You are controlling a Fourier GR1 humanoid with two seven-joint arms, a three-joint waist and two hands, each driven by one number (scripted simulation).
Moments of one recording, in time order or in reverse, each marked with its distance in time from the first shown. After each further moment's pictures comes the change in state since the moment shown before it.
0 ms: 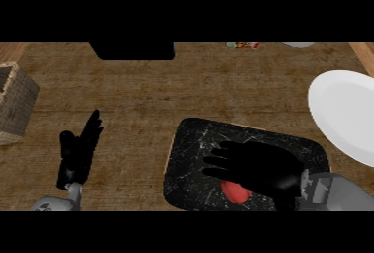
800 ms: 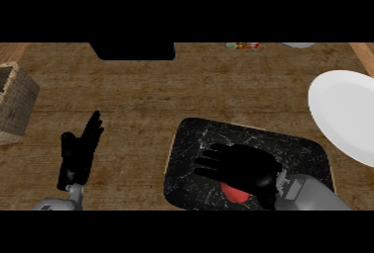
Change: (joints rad) left arm 0.020 -0.059 0.060 -0.016 -0.078 -0.054 0.017; right arm 0.062 0.171 -0.029 0.116 0.237 0.018 -0.089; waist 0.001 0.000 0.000
